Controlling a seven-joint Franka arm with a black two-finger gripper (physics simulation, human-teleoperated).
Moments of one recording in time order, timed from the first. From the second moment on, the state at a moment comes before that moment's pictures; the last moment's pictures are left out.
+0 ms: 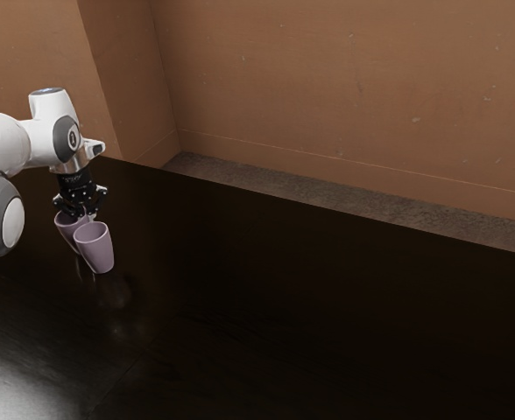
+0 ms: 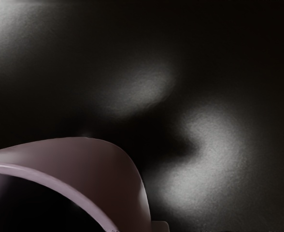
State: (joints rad) arm 0.18 0.70 0.38 -1.38 -0.25 1.99 -0.18
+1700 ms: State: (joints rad) arm 0.09 0.49 0.36 -1.42 -0.15 1.80 -0.18
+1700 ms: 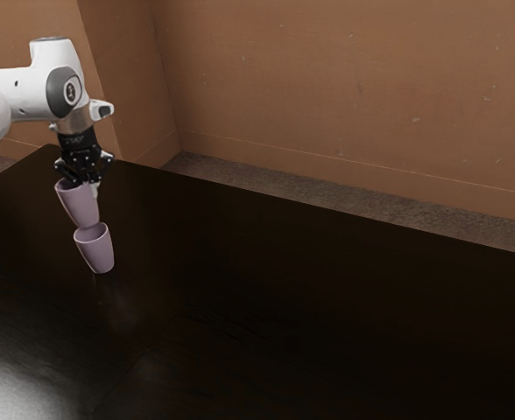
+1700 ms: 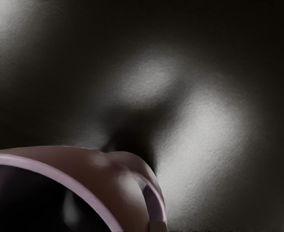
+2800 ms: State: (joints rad) arm 0.08 0.46 0.35 -1.47 -0.15 1.80 -0.18
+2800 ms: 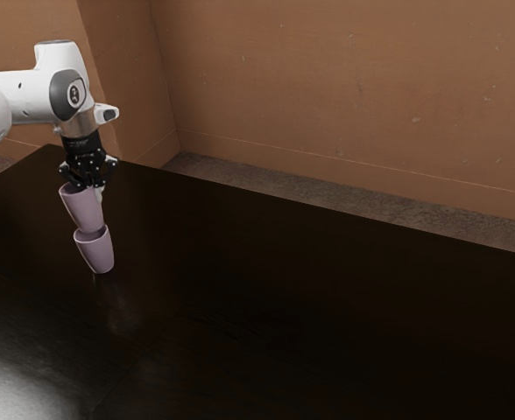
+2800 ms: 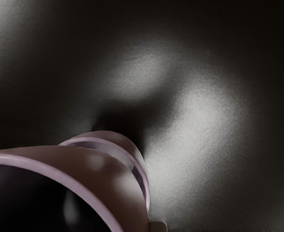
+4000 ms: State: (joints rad) arm 0.08 0.45 0.35 -1.50 -0.15 1.81 -0.18
